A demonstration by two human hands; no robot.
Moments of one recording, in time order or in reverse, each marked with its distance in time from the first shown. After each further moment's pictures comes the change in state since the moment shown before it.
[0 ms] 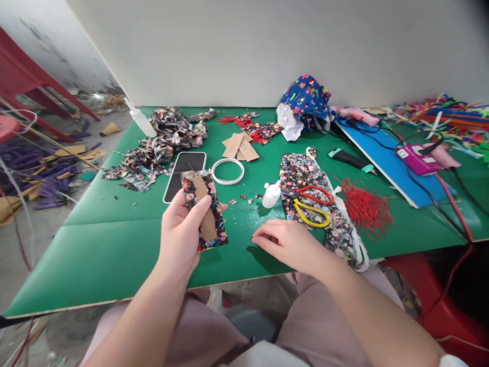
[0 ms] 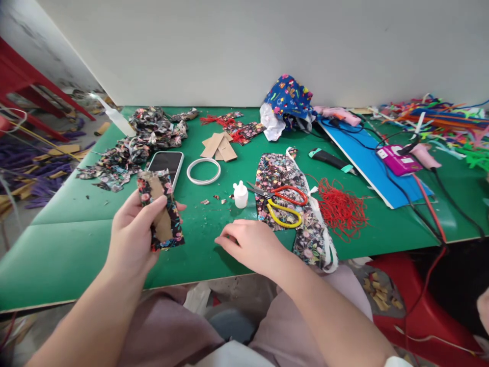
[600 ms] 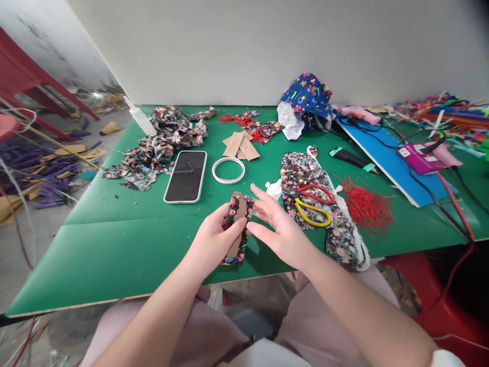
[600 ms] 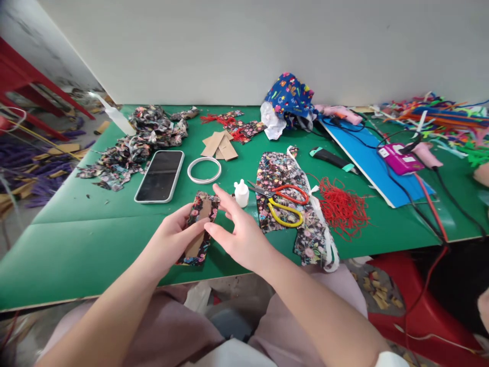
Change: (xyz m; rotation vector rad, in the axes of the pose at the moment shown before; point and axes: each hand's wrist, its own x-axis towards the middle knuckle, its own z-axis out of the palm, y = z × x) left_hand -0.008 -0.015 0.010 0.233 -0.439 -0.146; right_hand 0.013 -0.009 0.016 0.784 0.194 0.027
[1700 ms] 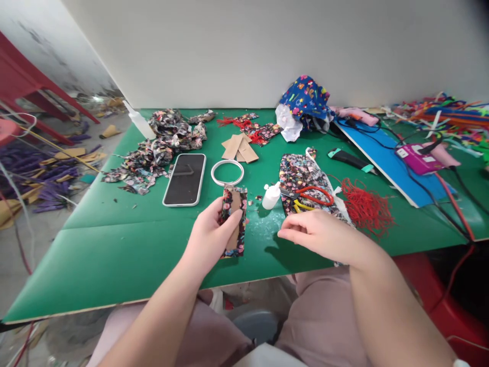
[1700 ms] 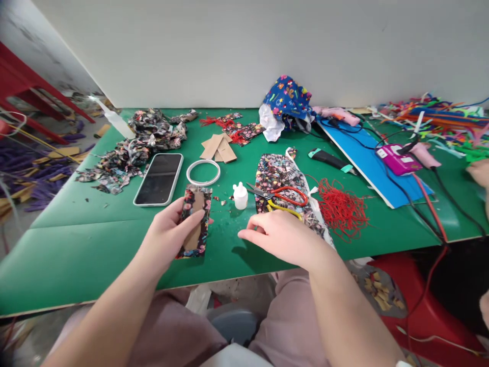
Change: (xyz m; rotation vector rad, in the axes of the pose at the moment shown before) left_hand 0.010 0.007 -0.007 -0.077 0.155 0.057; right_hand -0.016 -0.035 -0.065 -0.798 -0.230 0.256
